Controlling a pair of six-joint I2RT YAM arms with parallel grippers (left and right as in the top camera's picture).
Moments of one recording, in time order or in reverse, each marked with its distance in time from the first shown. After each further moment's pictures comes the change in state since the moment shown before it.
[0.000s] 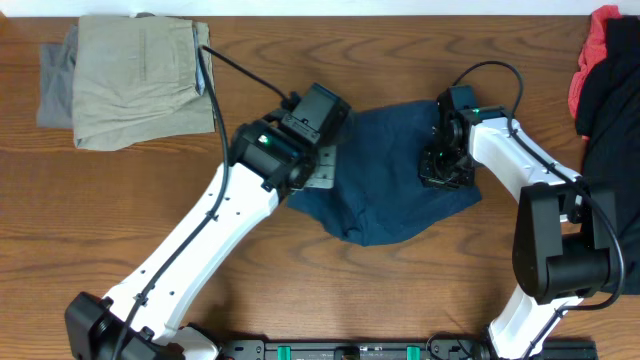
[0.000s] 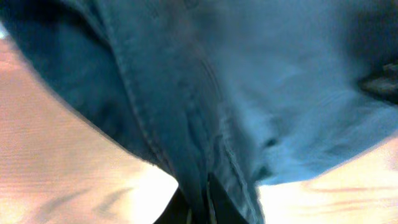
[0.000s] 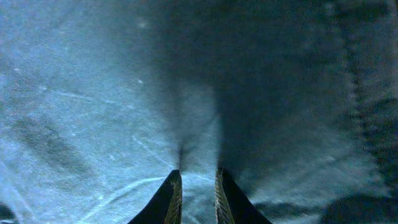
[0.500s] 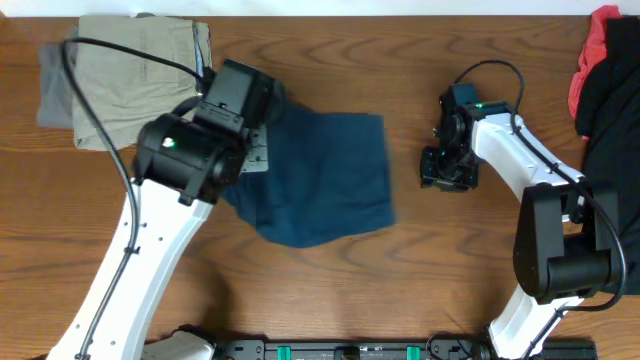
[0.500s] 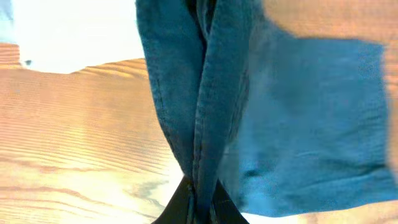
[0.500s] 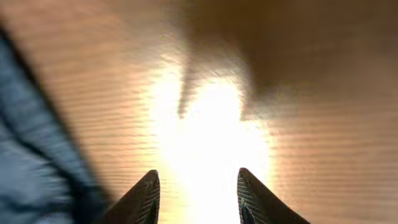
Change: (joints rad) left arm 0.191 -0.130 0.148 -0.184 -0.171 0.073; right arm -0.003 0.000 0.044 -0.085 -0.015 -0.044
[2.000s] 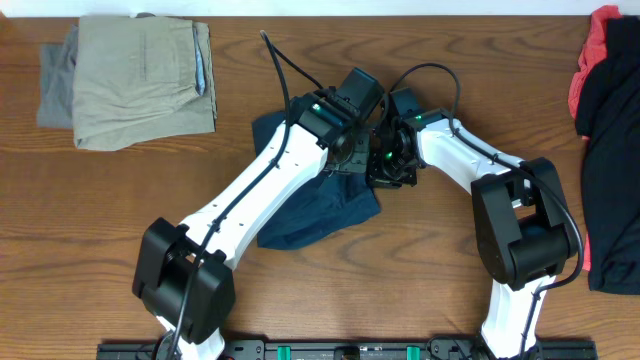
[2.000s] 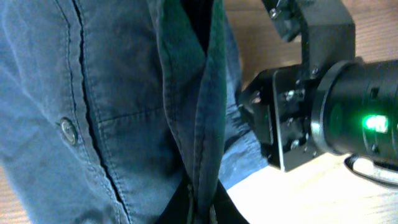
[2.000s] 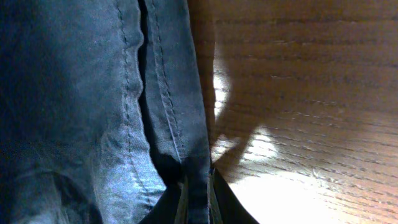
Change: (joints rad) left arm -0.220 0.426 0.002 0.259 0.320 -0.085; right arm 0.211 0.131 0.032 0.225 -0.231 0.106
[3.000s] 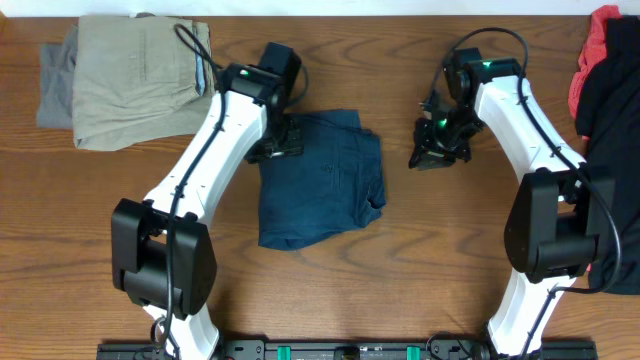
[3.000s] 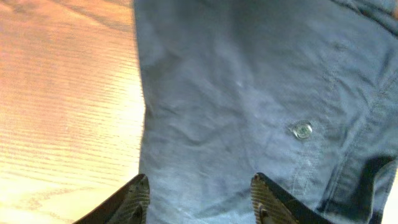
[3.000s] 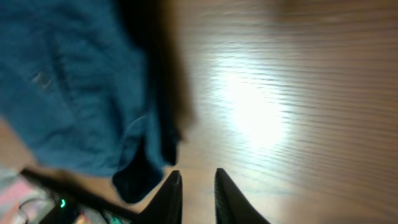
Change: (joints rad) left arm 0.299 0.037 -0.008 -0.130 0.024 -0.013; right arm -0.223 -0.014 0.311 -0.535 -0.030 -0.233
